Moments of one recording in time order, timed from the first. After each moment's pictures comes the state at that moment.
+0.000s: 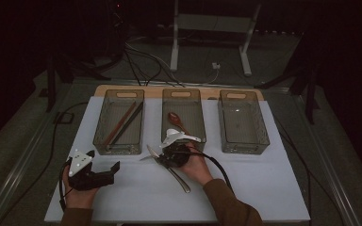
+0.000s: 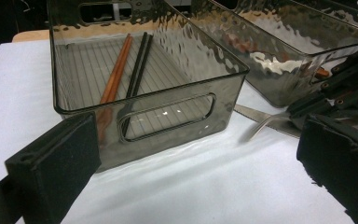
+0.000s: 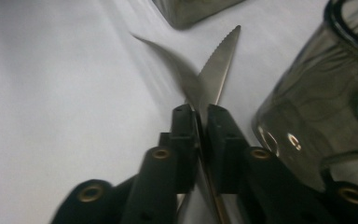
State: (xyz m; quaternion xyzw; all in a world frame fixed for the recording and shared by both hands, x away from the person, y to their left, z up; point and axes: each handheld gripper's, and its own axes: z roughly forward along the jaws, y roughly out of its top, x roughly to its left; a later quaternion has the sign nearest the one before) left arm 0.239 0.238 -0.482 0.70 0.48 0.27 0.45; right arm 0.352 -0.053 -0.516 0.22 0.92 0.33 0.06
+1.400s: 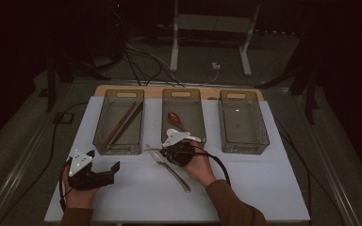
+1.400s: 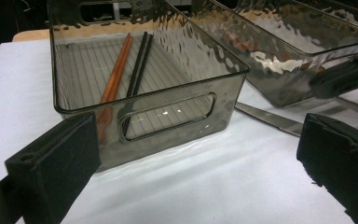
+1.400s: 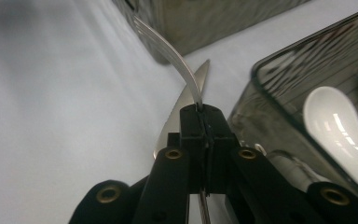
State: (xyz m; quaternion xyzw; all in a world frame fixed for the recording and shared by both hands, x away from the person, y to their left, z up) left arm 0.239 0.237 -0.482 0.70 0.48 0.26 0.45; right arm 0.336 -0.062 -0.486 0.23 0.89 0.37 0.13
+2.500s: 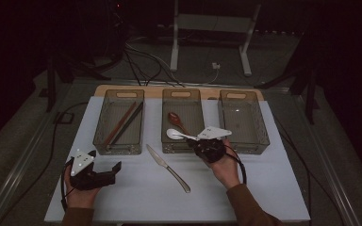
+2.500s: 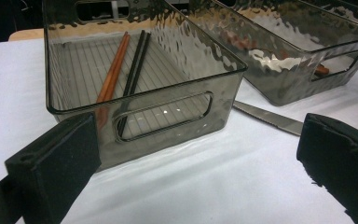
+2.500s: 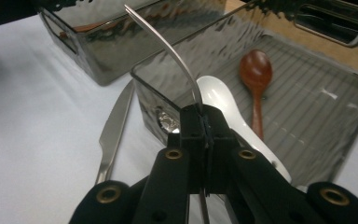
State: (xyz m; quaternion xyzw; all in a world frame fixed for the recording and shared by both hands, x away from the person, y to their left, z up) left arm 0.240 0.234 -0.483 0.71 0.48 0.26 0.45; right arm 0.328 -0.147 -0.457 0.33 0.82 0.44 0.17
